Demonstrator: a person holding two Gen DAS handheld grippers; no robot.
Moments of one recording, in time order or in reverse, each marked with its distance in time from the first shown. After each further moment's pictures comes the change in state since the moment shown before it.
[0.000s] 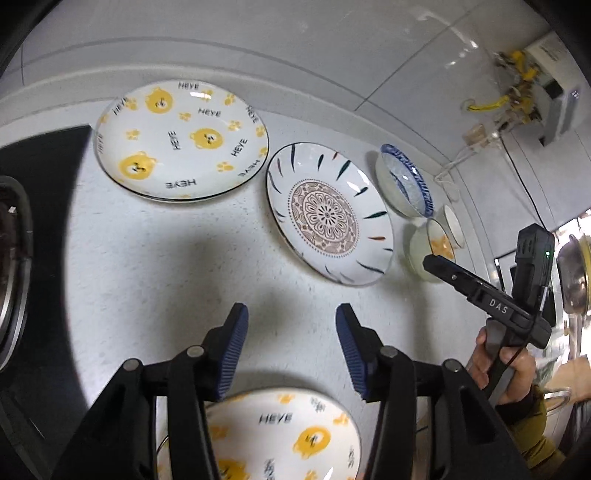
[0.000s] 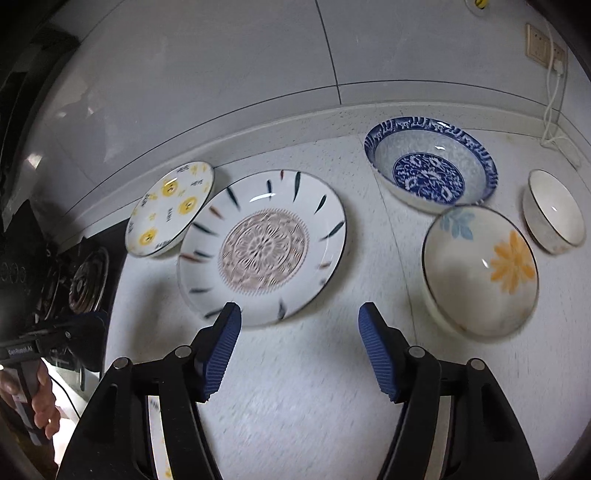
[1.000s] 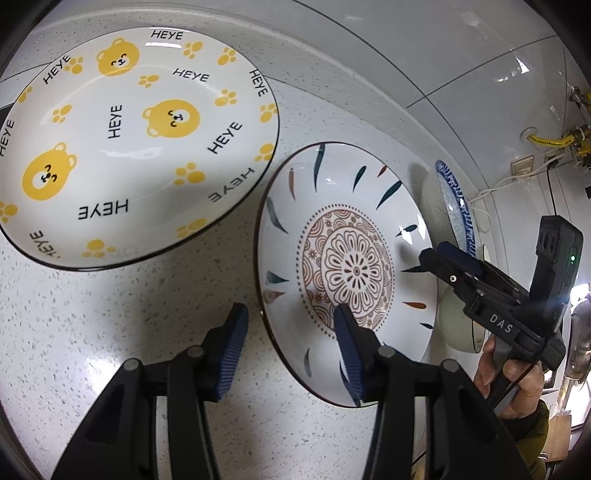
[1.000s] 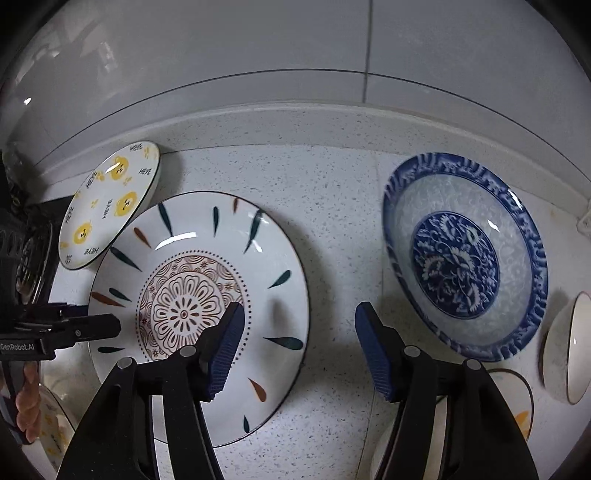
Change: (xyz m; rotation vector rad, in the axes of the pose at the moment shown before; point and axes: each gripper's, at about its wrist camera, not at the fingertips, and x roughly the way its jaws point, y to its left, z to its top) left arm 0.108 0.007 0.062 -0.127 0.057 0.009; right arm 0.097 0.006 0.069 -0.261 0.116 -0.074
